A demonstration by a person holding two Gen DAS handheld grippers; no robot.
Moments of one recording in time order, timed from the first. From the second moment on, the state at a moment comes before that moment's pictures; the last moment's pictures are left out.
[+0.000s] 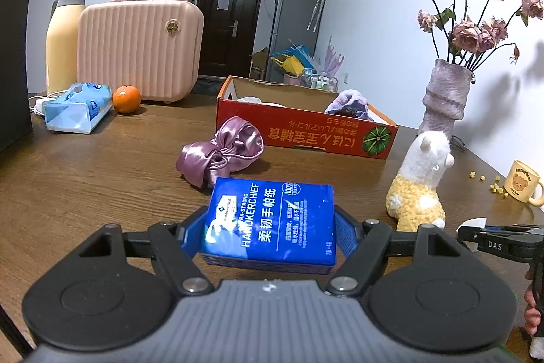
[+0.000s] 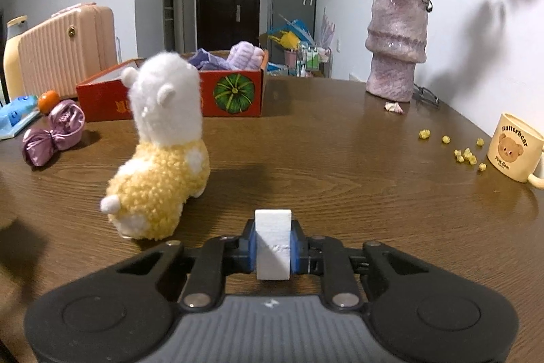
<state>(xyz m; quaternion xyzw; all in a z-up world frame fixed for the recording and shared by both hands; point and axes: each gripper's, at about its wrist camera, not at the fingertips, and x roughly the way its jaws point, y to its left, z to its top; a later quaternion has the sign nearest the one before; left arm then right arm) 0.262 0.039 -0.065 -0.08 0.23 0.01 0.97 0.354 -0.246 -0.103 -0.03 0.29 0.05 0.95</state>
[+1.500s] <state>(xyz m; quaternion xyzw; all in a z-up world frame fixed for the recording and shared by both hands) 0.340 0.024 -0.025 -0.09 0.19 0.05 0.98 0.430 -0.250 -0.055 0.02 0.17 0.11 0.98</state>
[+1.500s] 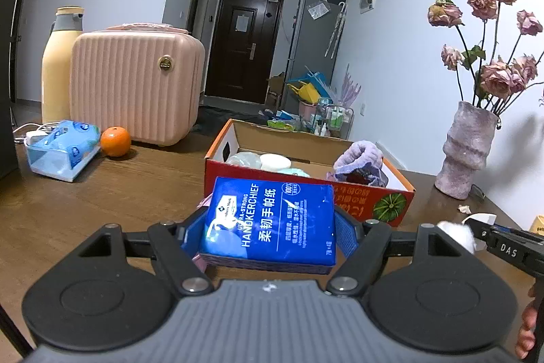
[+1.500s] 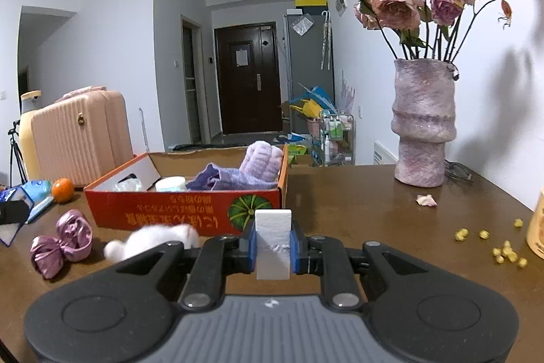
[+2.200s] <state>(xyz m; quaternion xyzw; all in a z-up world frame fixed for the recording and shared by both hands) 0.417 0.031 -0.032 -0.10 0.19 0.08 0.97 0.515 -0.238 -0.047 0.04 0.13 0.14 0.98</state>
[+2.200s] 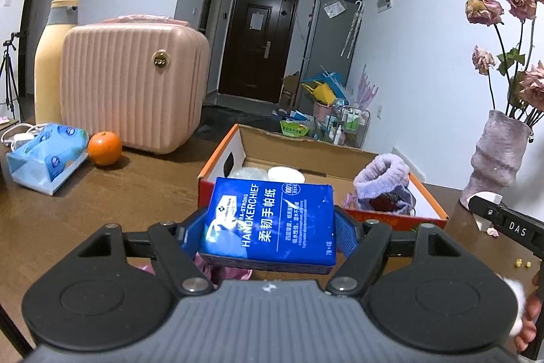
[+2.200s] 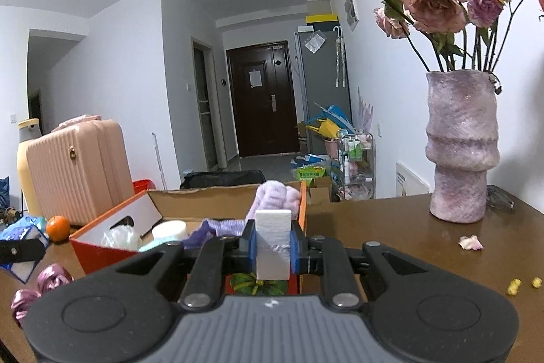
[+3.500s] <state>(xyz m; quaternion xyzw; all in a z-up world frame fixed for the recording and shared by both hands) 0.555 0.017 -0.029 -0.09 0.15 0.12 0.98 0.622 -0.172 -0.042 -0.03 0.11 0.21 0.97</state>
